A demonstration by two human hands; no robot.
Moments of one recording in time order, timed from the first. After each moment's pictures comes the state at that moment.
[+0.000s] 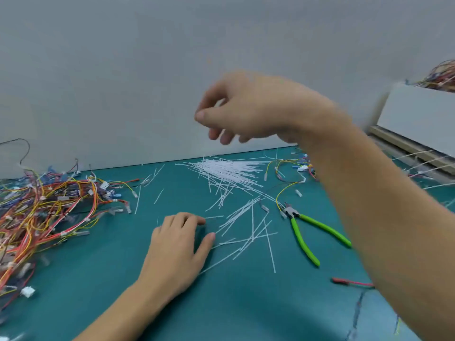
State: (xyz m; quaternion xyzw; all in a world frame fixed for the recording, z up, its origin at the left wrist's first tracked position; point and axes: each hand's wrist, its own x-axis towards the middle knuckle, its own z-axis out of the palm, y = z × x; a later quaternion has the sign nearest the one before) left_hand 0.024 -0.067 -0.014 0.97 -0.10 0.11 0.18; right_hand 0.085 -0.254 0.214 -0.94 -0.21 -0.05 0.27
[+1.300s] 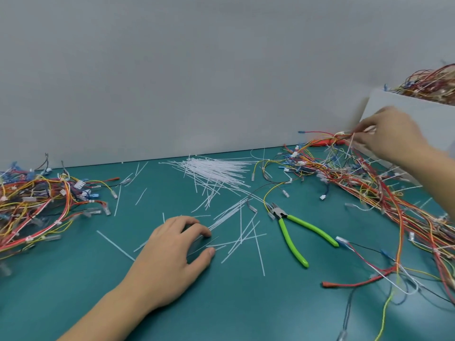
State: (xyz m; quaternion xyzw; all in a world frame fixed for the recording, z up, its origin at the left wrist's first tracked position) left_hand 0.030 -0.068 -0.024 0.94 -0.24 0.11 0.23; right_hand 0.124 -0.531 0.136 -0.96 0.09 -0.27 0.05
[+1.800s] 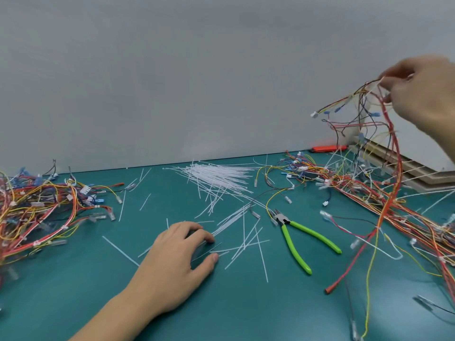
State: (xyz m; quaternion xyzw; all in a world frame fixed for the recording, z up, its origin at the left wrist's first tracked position) left_hand 0.031 -0.067 -0.024 0.94 -0.25 0.10 0.23; right_hand 0.131 -0.526 0.212 -0.87 0.08 -0.42 0.24
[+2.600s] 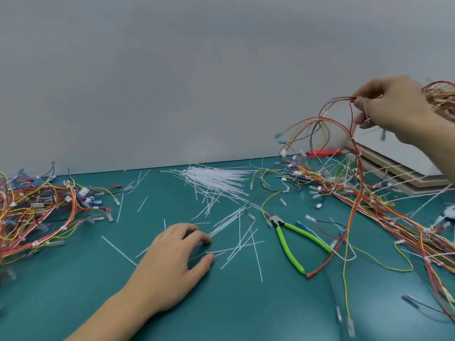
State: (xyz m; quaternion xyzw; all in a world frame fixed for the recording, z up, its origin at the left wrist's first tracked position) left_hand 0.029 -0.066 -0.025 0.94 -0.25 0.11 0.22; right_hand 0.111 -0.489 0.209 -0.89 0.06 -0.29 0.35
